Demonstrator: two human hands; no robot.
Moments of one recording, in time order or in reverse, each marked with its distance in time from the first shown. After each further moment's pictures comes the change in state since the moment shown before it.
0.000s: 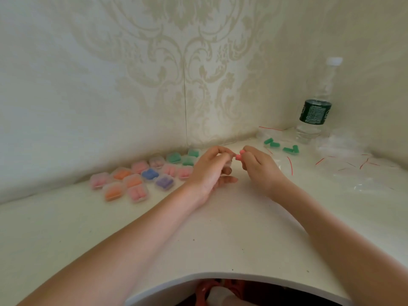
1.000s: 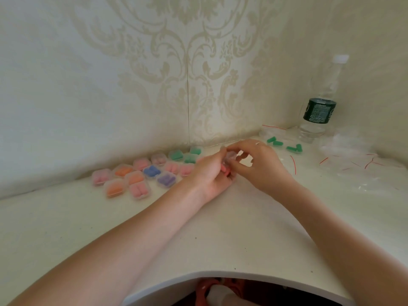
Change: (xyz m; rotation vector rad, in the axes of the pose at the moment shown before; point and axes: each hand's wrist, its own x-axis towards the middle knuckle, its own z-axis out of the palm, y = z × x) left_hand 0.005 0.004 0.005 -0.535 0.099 -0.320; right_hand 0.000 -0.001 -0.001 -0.275 -0.020 -0.322
